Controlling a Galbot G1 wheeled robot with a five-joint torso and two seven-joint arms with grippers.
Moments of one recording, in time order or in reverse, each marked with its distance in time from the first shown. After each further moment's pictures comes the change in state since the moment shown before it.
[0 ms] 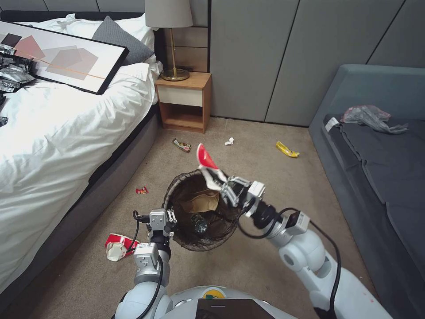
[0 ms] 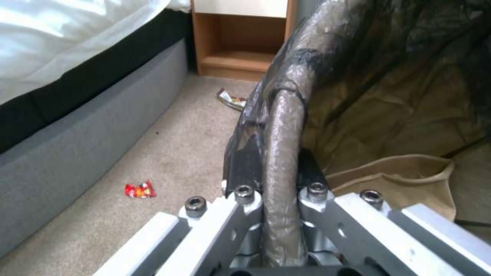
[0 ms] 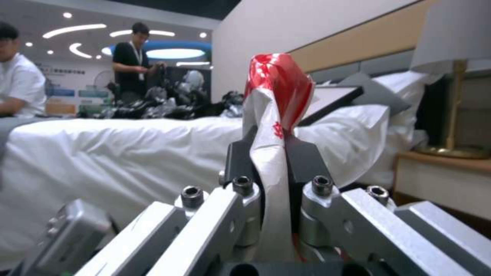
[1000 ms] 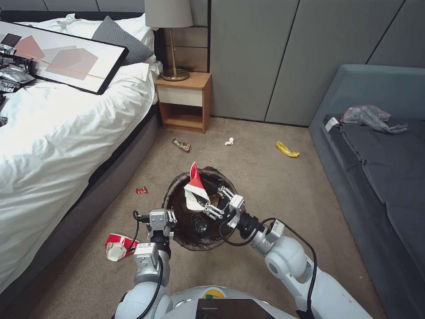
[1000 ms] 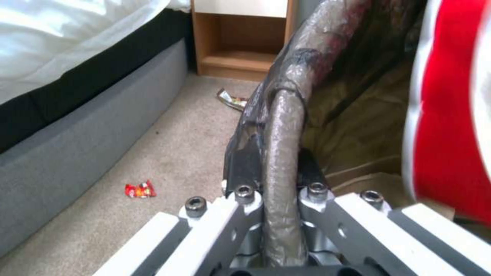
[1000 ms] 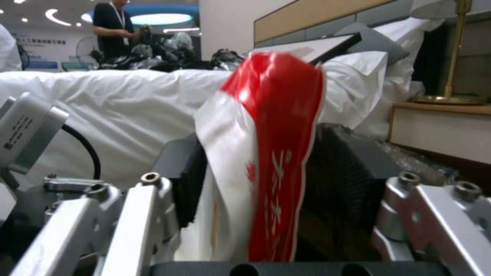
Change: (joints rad) left arm 0.000 0.000 0.000 0.000 0.000 0.000 0.000; right arm 0.001 0.022 -0.054 -0.119 -0.072 0.003 0.034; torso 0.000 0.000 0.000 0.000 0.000
